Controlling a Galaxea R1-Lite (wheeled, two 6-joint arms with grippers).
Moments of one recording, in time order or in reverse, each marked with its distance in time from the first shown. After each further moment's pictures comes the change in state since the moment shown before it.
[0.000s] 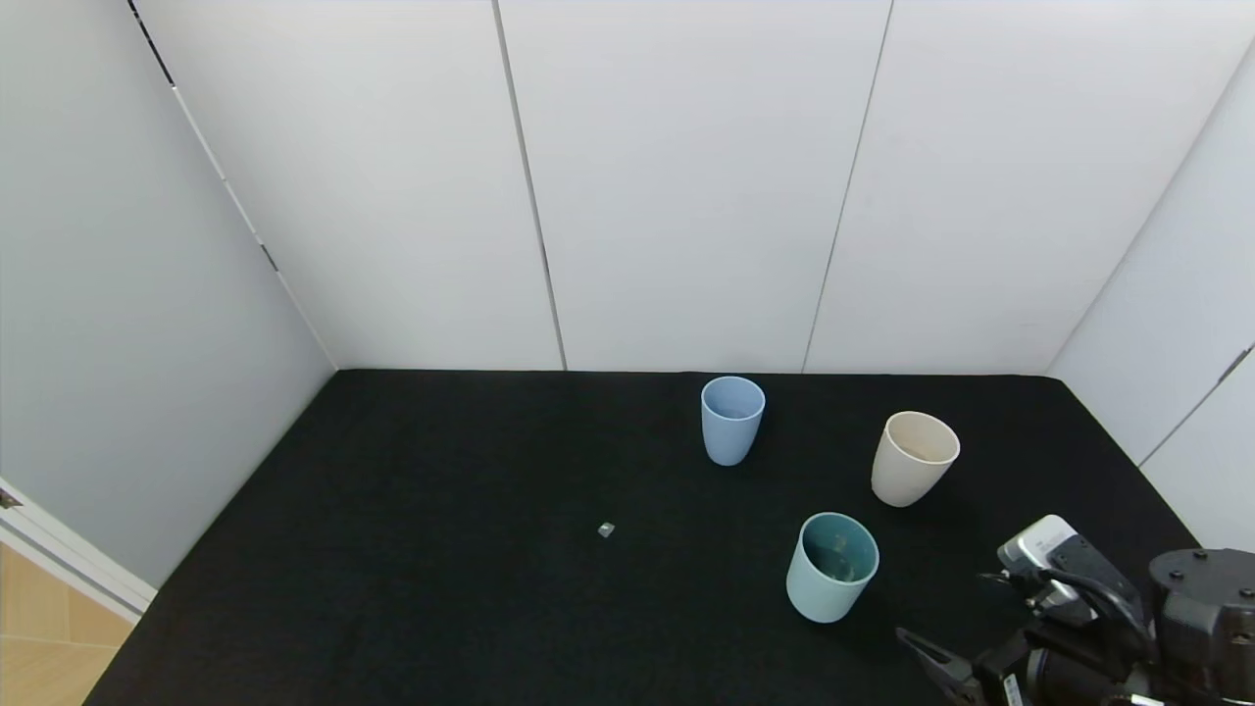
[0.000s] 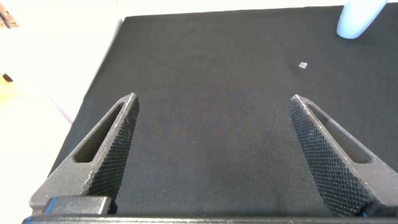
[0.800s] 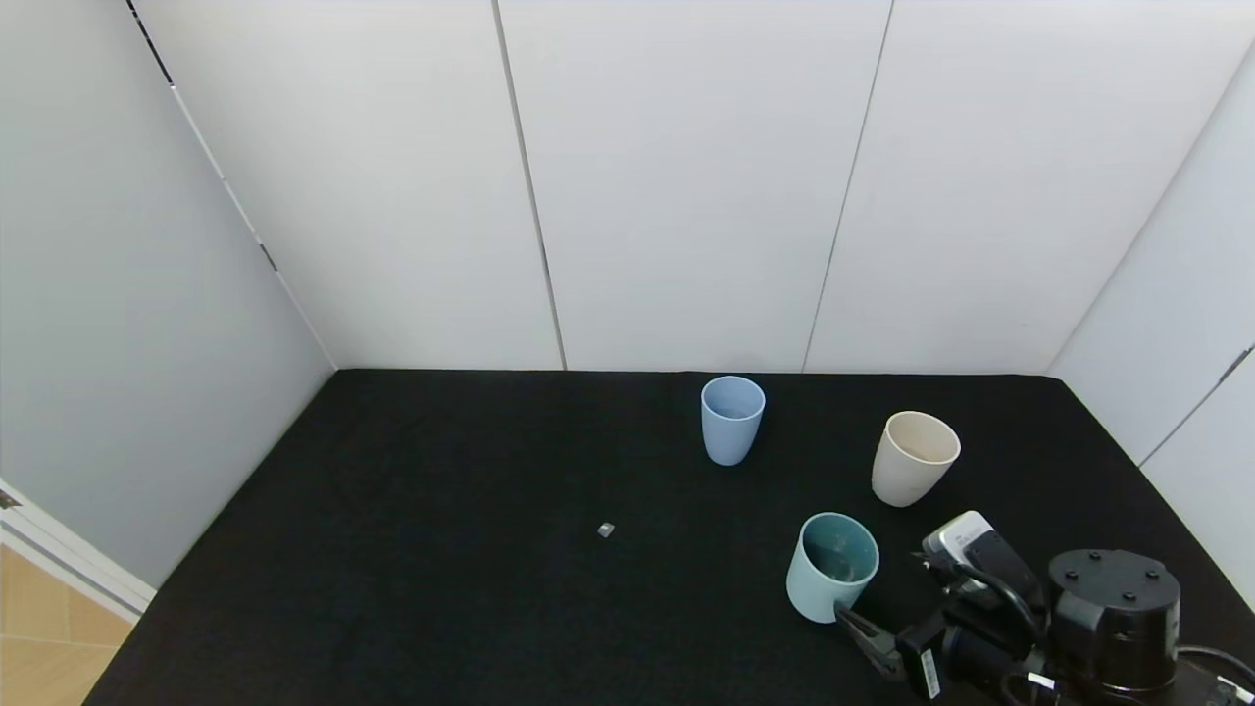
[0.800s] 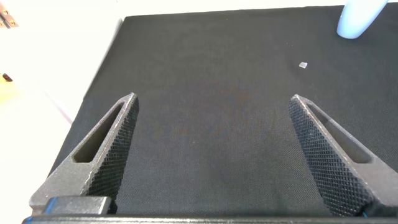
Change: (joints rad) left arm 0.000 0.000 0.000 0.000 0.000 0.000; right arm 0.052 0.326 -0.013 -0.415 -0.004 0.000
